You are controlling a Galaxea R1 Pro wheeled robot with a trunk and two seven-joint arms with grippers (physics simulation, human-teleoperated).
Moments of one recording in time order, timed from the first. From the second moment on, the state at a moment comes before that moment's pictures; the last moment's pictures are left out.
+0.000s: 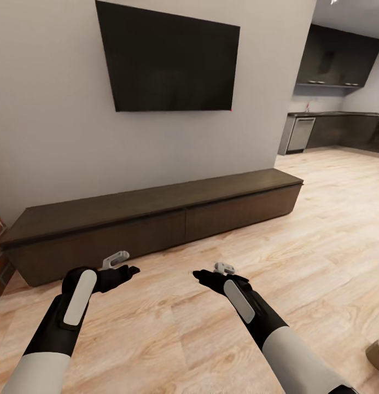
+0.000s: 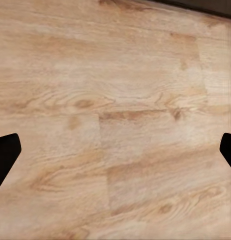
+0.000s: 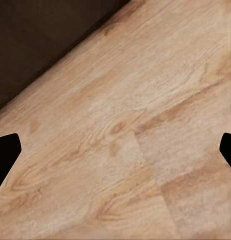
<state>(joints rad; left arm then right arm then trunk) -0.55 0.04 0.08 -1.28 0.68 0.99 0.32 -0.70 0.08 0.37 -0.80 -0.80 0.46 -0.20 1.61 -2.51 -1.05</state>
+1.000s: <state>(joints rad) -0.55 0.04 0.08 -1.28 0.68 0.99 0.32 -0.70 0.07 0.36 -0.79 -0.80 0.45 -0.20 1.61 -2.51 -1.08</state>
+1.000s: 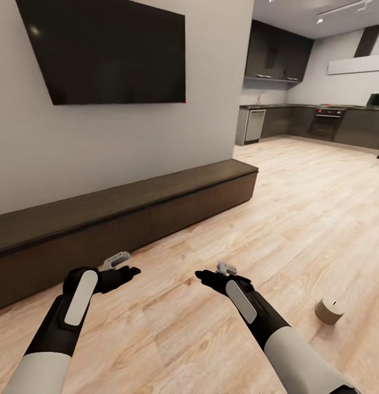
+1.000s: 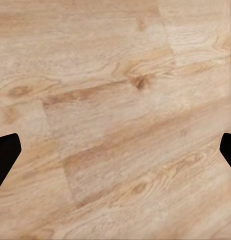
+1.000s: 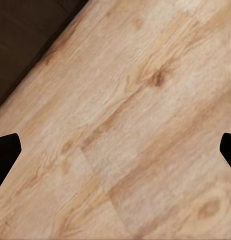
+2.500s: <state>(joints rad) -0.55 0.02 0.08 -1.28 0.69 0.99 0.31 -0.70 0.07 0.36 -0.79 -0.83 0.45 -0.20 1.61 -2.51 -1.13</state>
